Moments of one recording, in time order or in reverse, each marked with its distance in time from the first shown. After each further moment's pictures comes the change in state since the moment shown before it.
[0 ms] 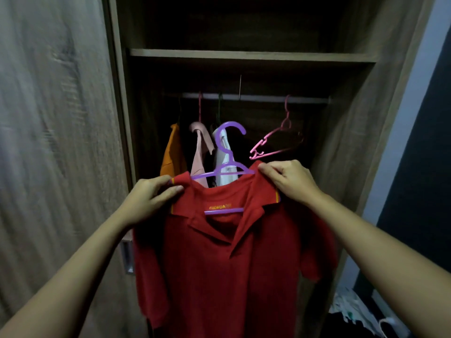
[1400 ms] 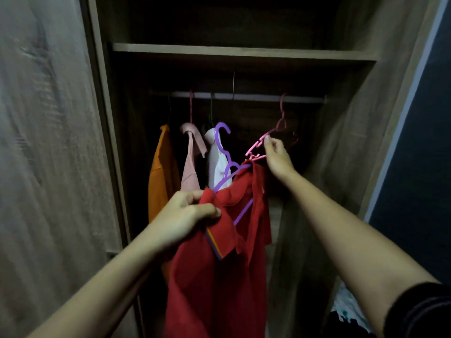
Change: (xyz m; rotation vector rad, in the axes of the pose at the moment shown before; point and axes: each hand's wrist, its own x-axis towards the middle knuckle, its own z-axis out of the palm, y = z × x) left_hand 0.007 0.108 0.022 -0.795 -0.227 -0.508; right_hand 0.091 0.038 0.048 0.516 0.164 0.506
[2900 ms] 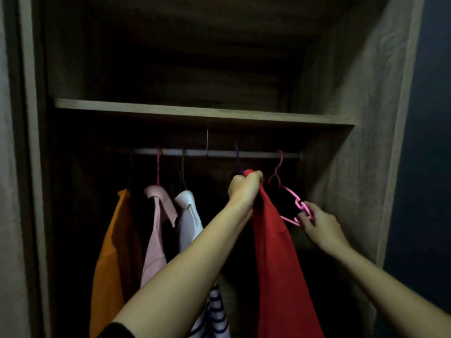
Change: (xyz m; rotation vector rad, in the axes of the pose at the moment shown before) left_hand 0.259 0.066 0.095 -0.219 0.158 -0.002; right_hand 0.022 0.054 -0.097 -0.605 0.244 0.006
